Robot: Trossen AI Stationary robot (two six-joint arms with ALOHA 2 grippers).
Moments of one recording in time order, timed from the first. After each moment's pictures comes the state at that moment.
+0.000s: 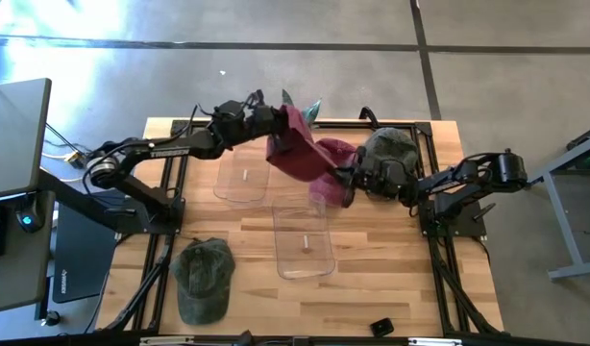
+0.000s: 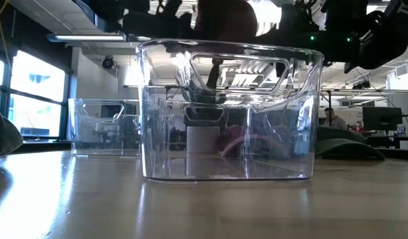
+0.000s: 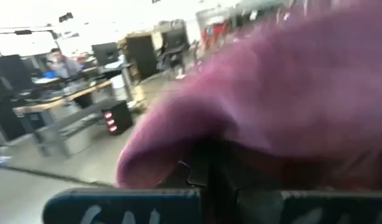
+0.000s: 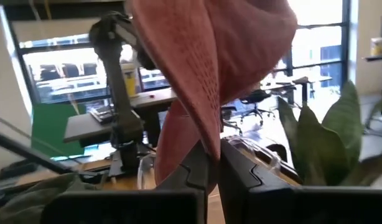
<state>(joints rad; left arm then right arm) 0.48 1.45 0.98 0.54 0.03 0.25 -0.11 1.42 0.37 1.25 0.14 0.10</state>
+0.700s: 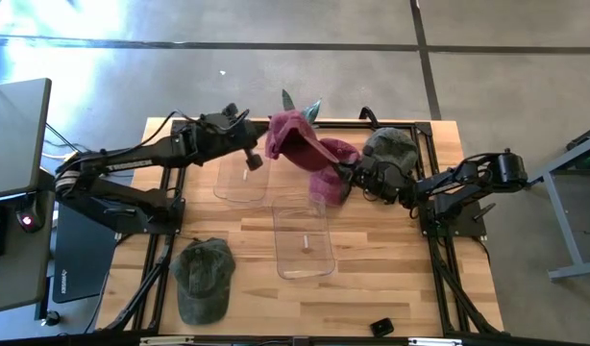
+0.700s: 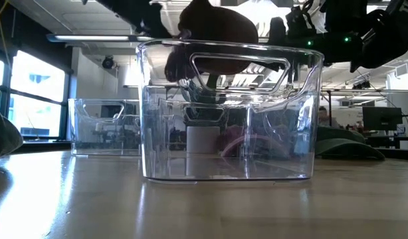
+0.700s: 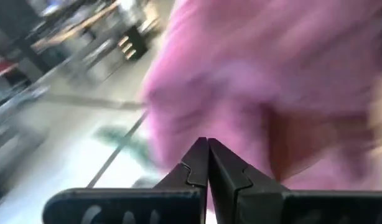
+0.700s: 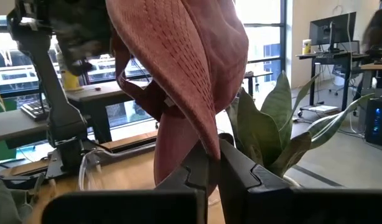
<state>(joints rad) 0.32 1.14 0.99 -0.14 -0.31 0.27 -0.09 1.42 0.37 1.19 0.40 0.07</state>
